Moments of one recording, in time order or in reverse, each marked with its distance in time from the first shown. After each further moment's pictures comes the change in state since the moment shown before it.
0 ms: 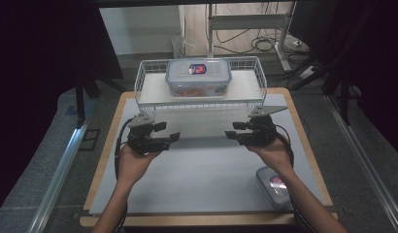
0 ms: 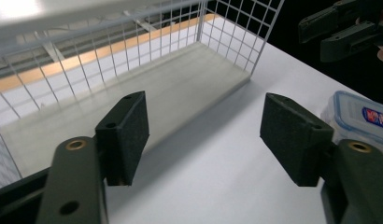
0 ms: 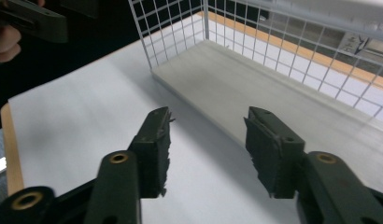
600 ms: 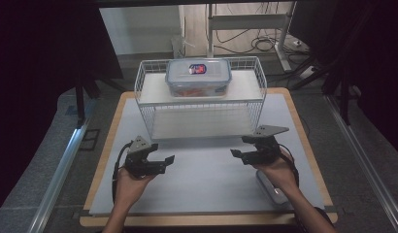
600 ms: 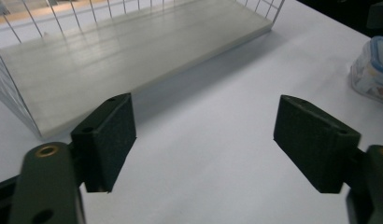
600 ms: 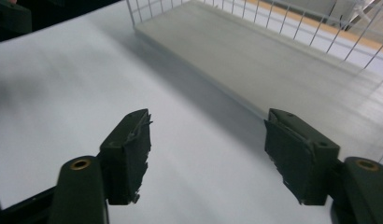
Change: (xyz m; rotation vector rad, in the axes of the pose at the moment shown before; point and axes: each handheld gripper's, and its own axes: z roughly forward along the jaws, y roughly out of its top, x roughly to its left) left arm -0.002 -0.069 0.004 0.064 0.065 -0.011; right arm 0.005 -0.055 0.002 0.045 -0.071 -0.038
